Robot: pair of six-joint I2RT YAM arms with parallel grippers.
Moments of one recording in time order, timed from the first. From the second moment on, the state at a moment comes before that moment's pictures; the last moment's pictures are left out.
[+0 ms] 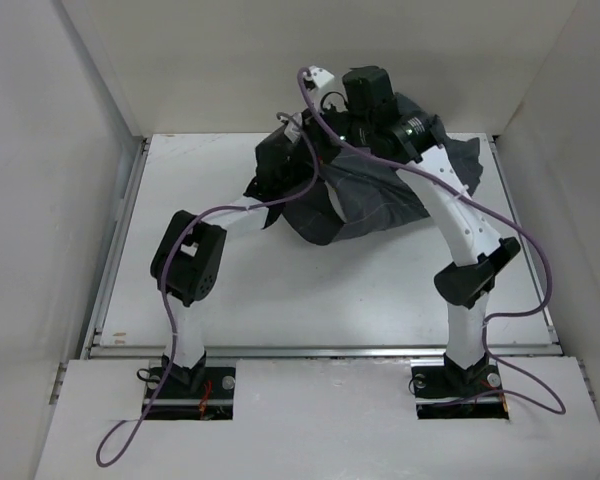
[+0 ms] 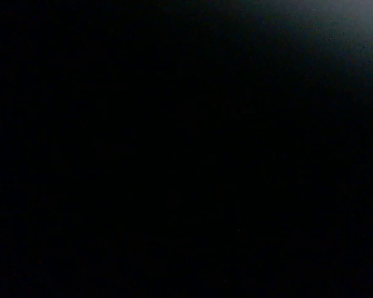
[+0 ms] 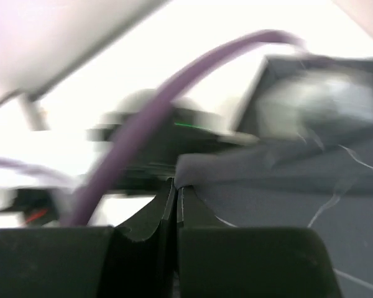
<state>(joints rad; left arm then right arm) -0.51 1.95 1.32 0.77 0.51 -0.90 0.62 1.98 2.46 -0.93 -0.42 0.01</state>
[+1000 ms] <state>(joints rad) -0.53 1.42 0.92 -0.03 0.19 -0.70 0.47 1.77 2.05 -0.73 -0.56 0.21</state>
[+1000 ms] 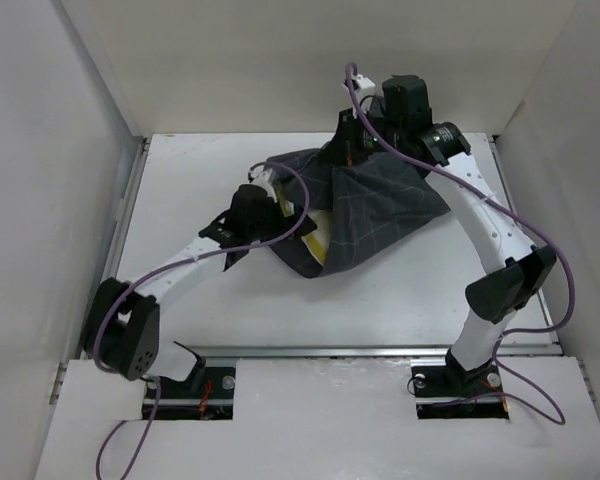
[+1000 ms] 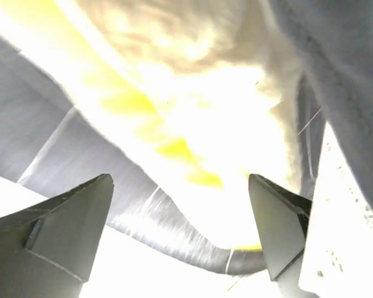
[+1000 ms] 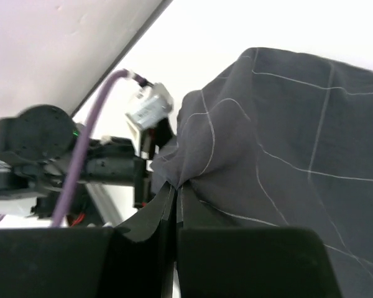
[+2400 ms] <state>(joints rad) -0.40 1.05 0.89 -0.66 -0.33 -0.86 0.36 1.91 1.70 -0.55 -0.16 0.15</state>
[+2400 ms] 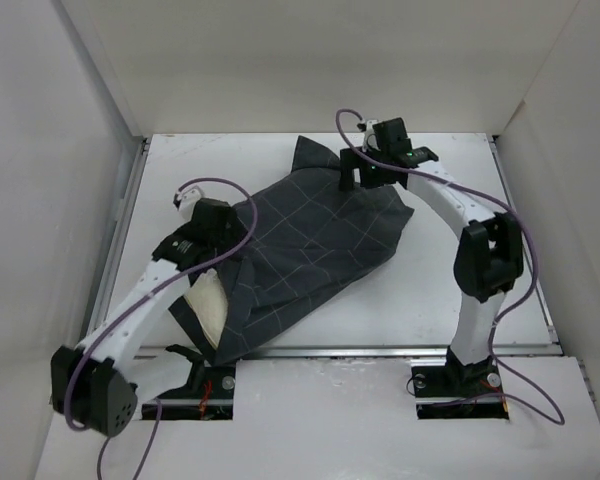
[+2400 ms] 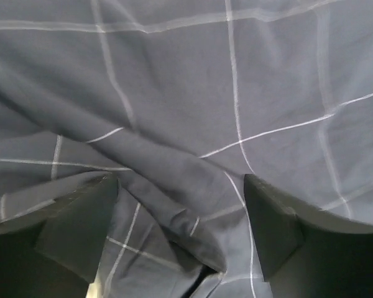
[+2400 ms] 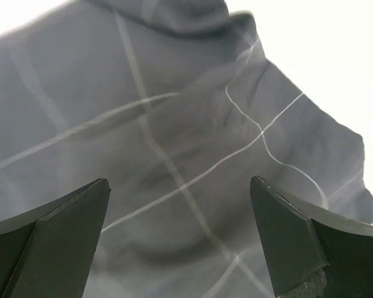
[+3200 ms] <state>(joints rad) -0.33 1.56 1.37 -0.36 -0.10 -0.60 -0.11 1.86 1.59 -0.57 0.07 0.22</state>
